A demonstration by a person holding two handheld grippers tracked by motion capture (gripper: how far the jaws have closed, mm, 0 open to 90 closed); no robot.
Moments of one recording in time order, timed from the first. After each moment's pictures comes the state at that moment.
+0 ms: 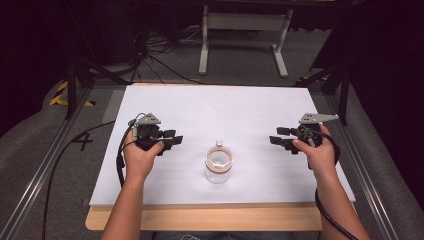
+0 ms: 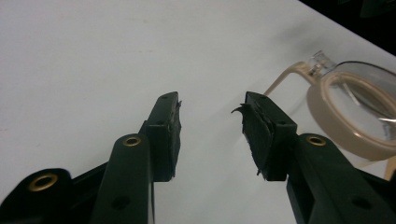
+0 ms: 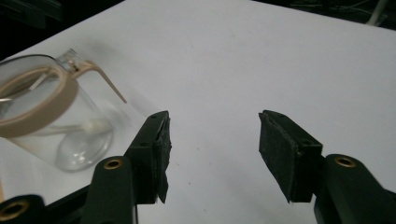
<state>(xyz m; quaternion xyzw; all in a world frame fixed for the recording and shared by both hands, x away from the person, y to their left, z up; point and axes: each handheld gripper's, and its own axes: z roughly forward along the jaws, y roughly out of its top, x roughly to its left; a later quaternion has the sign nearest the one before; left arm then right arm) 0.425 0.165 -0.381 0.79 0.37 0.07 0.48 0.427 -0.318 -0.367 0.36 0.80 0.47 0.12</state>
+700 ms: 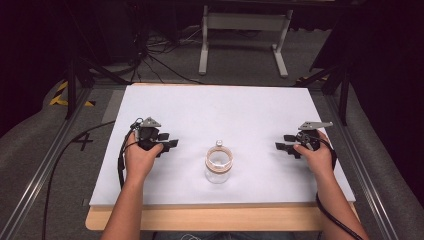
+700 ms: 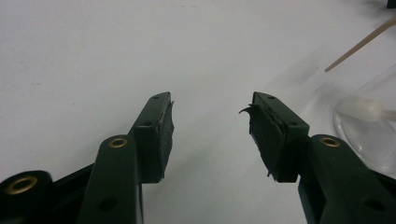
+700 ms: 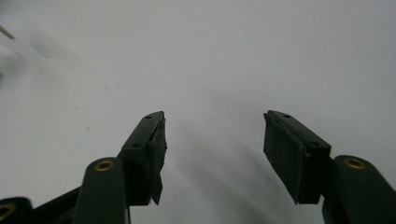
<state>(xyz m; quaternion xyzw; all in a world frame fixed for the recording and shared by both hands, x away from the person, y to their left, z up) 0.444 0.174 -0.417 0.81 0.40 0.09 0.42 0.453 -0.354 -0.432 0.40 0.81 0.40 0.13</state>
